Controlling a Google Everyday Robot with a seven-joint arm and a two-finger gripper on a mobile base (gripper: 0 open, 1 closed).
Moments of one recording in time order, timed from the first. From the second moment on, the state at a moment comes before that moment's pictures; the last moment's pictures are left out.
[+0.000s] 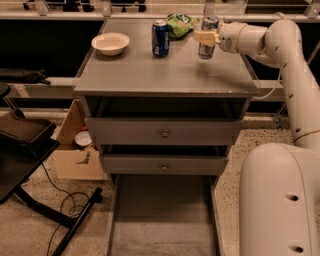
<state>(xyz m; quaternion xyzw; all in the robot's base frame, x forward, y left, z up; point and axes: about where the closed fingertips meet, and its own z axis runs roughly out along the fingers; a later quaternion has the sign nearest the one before) 0.881 -0.152 0.921 -0.32 0.68 0.24 0.62</state>
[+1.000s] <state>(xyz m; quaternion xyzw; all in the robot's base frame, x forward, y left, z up) 0.726 -0.201 1.011 -0.40 0.60 0.30 0.62</state>
